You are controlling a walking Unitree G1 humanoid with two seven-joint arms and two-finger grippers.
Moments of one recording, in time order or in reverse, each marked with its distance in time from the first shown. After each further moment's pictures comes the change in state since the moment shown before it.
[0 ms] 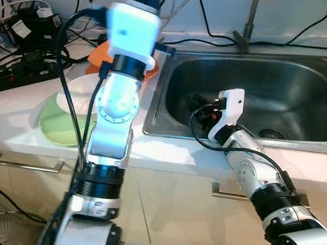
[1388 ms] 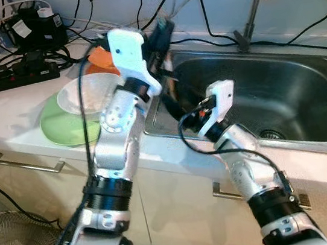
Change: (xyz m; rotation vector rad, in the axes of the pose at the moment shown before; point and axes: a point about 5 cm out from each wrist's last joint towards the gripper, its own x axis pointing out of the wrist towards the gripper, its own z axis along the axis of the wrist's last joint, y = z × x) left arm -0.023 -0.021 -0.035 -0.401 0.232 -0.124; right arm 0.003 0.042 0.019 -0.053 -0.068 0.249
